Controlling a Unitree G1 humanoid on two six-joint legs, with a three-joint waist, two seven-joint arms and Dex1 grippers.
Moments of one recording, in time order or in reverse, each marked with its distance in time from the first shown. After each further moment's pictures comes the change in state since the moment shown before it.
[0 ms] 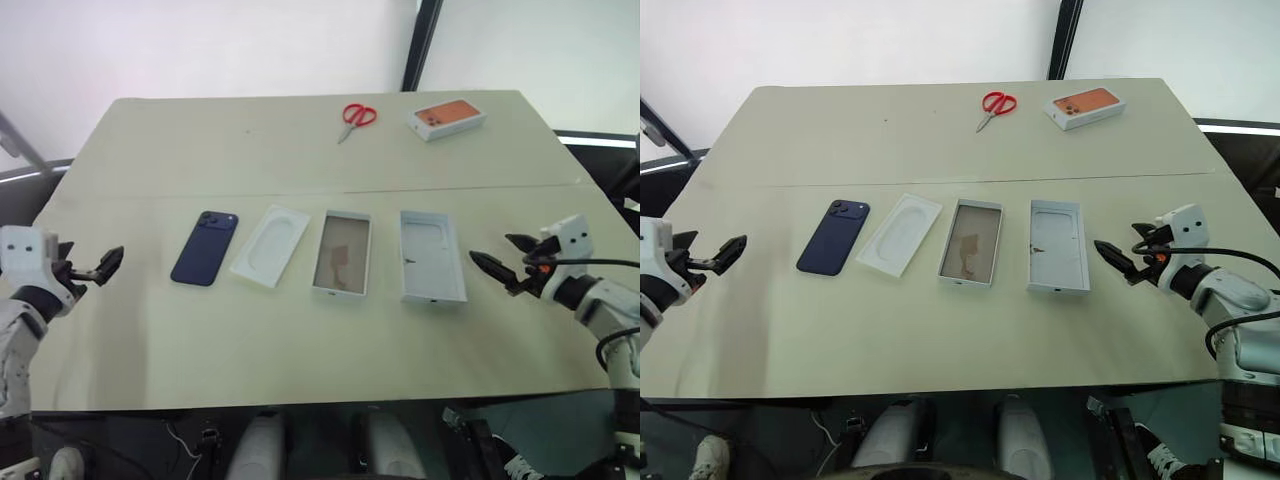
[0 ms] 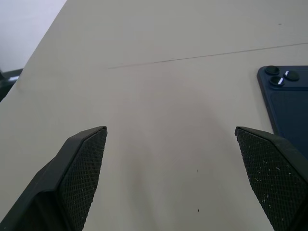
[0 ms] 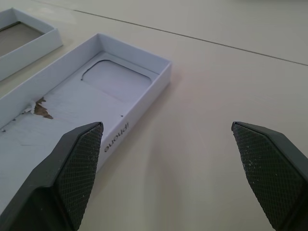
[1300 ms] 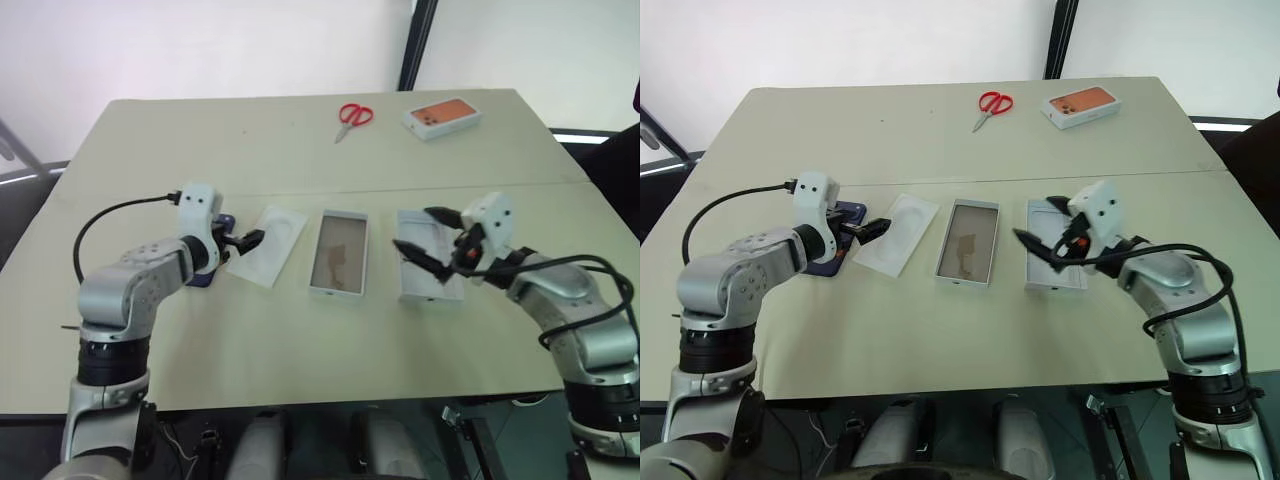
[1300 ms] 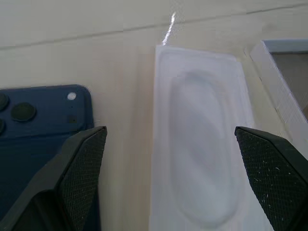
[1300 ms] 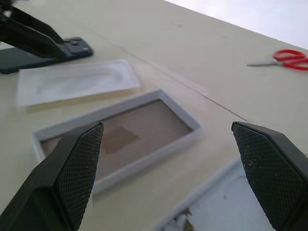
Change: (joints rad) left arm -0.476 -0.249 -0.410 -0.172 -0.071 0.714 0.217; right arm -0.105 0.110 0.275 -0.431 0.033 0.111 -0.060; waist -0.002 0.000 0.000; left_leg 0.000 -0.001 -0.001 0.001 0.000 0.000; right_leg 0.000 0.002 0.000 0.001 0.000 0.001
